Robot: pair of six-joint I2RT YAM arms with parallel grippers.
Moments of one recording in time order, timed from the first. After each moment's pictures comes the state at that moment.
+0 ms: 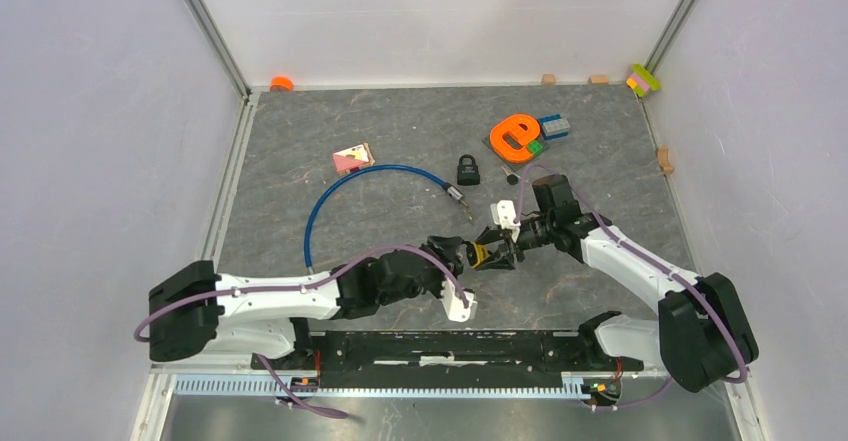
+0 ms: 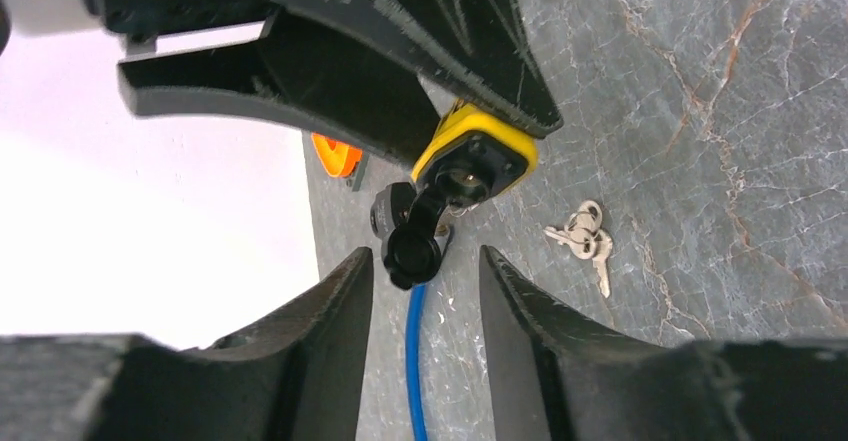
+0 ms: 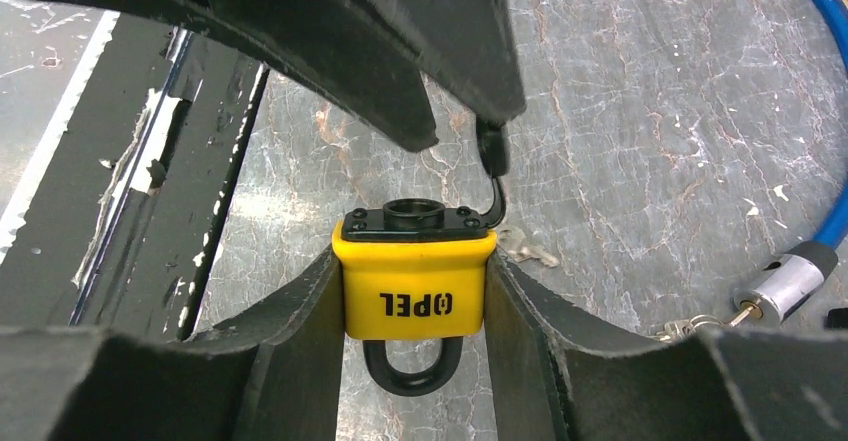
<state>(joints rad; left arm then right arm) -1.25 1.22 0.57 0.26 -0.16 1.12 0.42 1.22 0.62 -0.25 -1.13 -0.85</state>
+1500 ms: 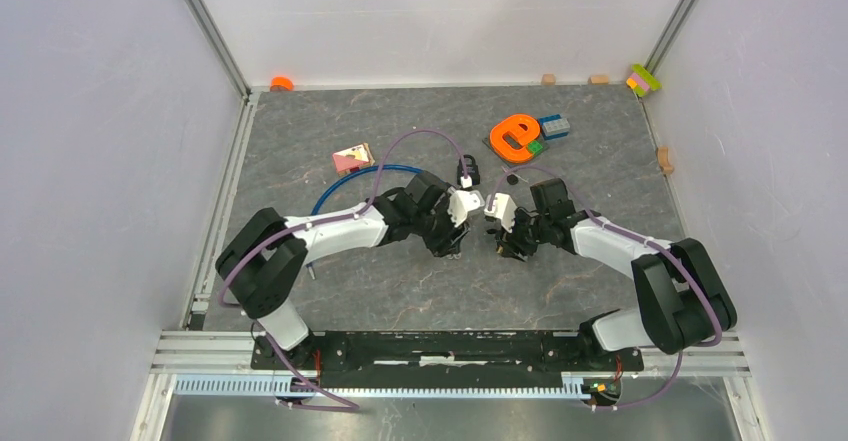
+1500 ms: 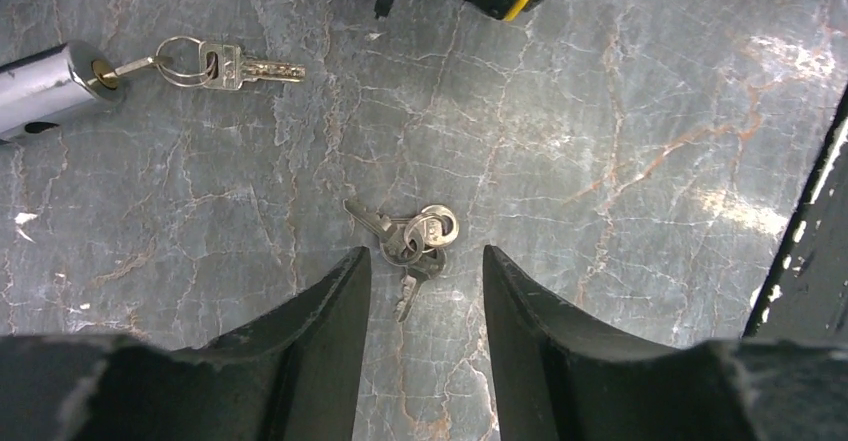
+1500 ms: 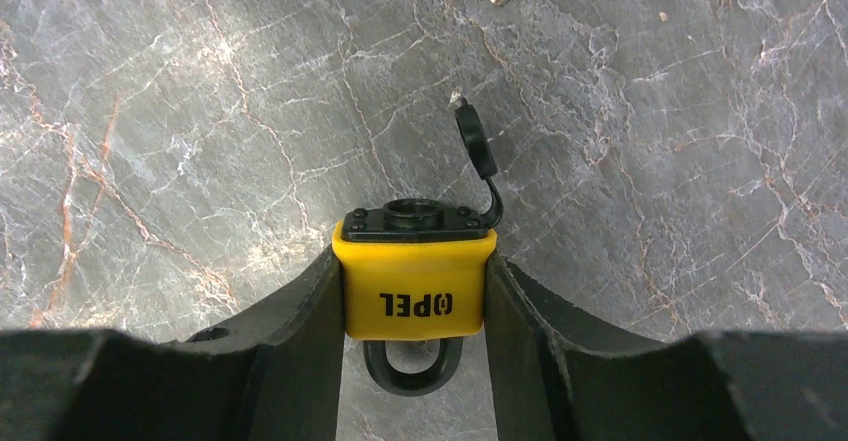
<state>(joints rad) -0.84 1.64 0.96 -0.14 0.35 0.23 0.36 1.40 0.59 -0.20 -0.49 -0.73</state>
